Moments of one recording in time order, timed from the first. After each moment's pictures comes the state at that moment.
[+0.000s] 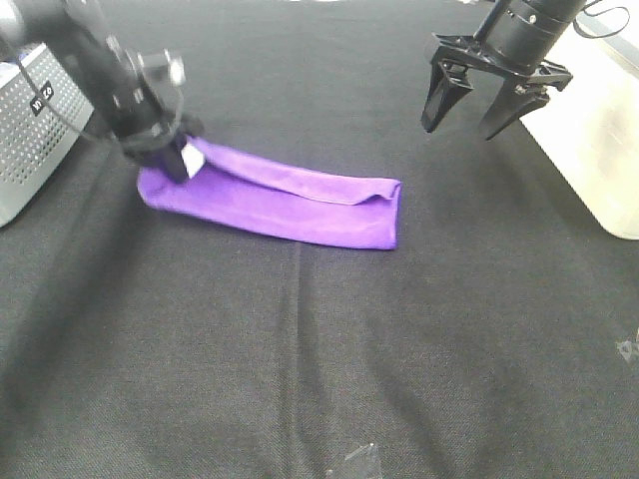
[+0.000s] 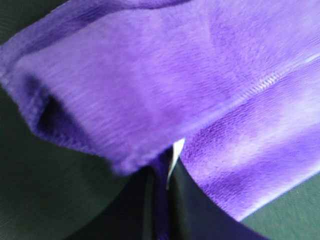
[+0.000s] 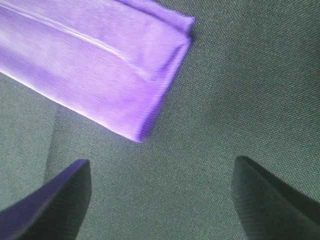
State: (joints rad) left arm -0.13 2.51 -2.24 -0.36 1.22 0.33; right arm 0.16 2.15 -1.91 0.36 1.22 -0.16
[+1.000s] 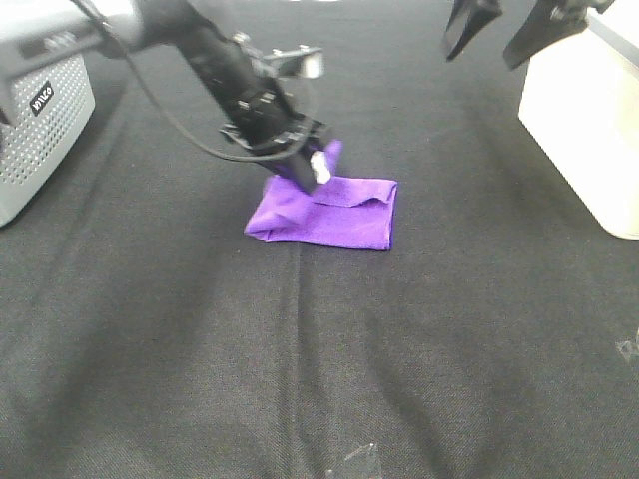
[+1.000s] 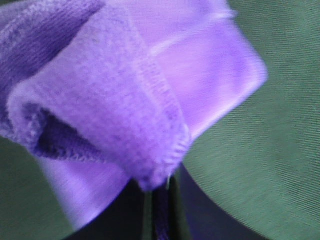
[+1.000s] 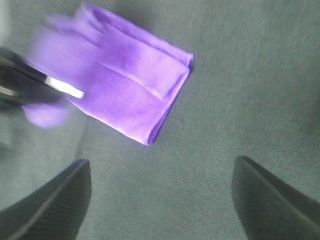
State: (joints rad) left arm -0.42 2.54 -2.29 -0.51 1.18 0.35; right arm 0.16 1.96 -1.91 0.35 1.22 -0.16
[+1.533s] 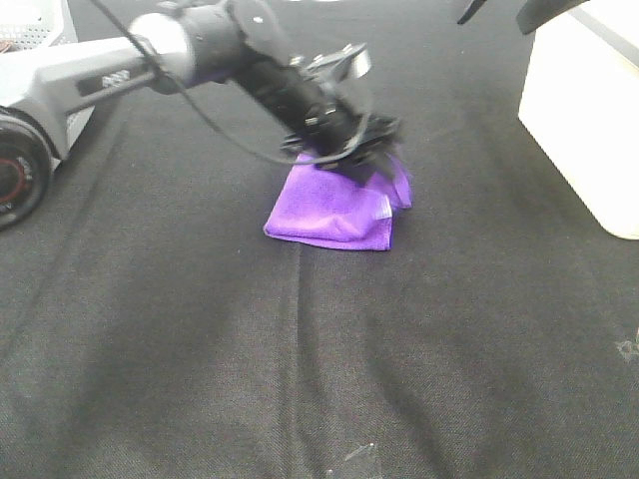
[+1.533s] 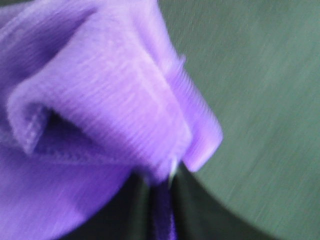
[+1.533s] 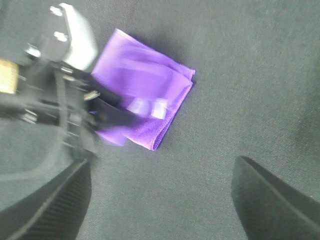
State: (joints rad) left arm -0.51 2.58 -2.30 -0.69 0.91 0.29; right arm 0.16 1.89 -1.91 0.35 1.22 -0.16
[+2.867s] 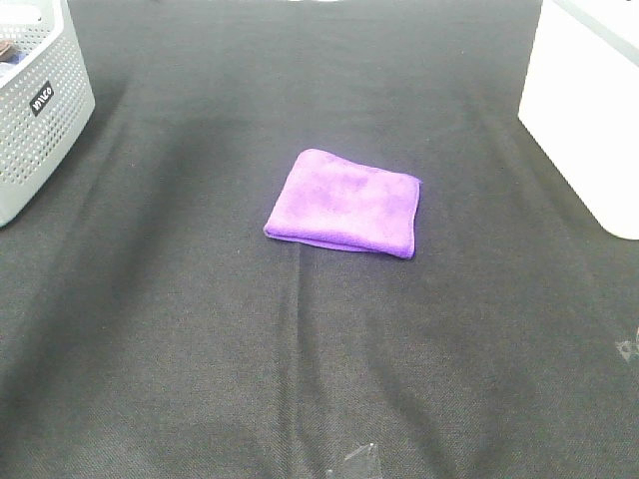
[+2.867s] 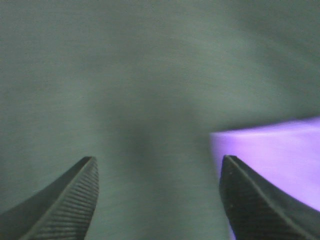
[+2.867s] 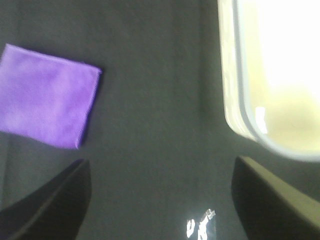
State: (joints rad) left arm -0.15 2.29 -2.51 -0.06 1.21 0.02; right arm -0.04 1.64 -1.71 0.17 1.22 -0.07
